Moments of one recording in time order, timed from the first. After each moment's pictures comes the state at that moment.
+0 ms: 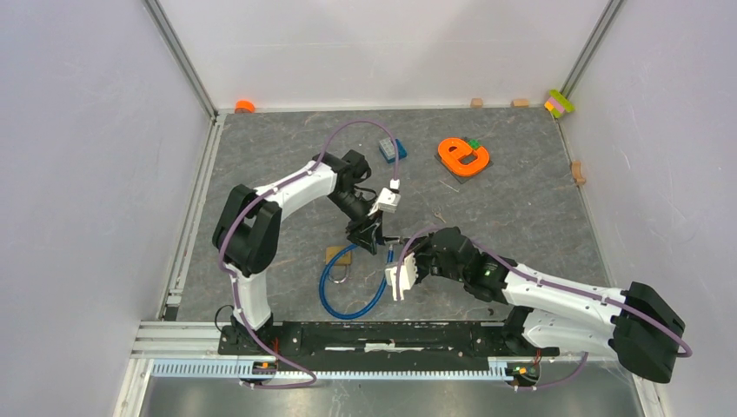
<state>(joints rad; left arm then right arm) -0.58 1.92 1.44 -1.11 0.95 1.17 0.98 1.04 0.49 0.03 -0.04 -1.16</state>
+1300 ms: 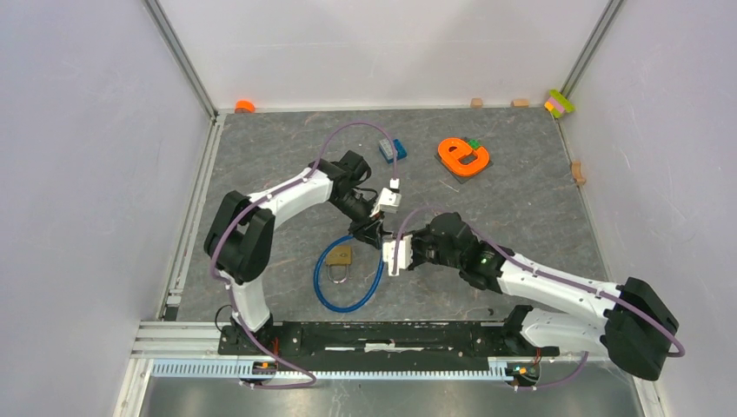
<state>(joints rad) -0.60 1.86 1.34 -0.89 0.94 1.01 0.92 1.09 0.57 0.04 -0.15 -0.94</state>
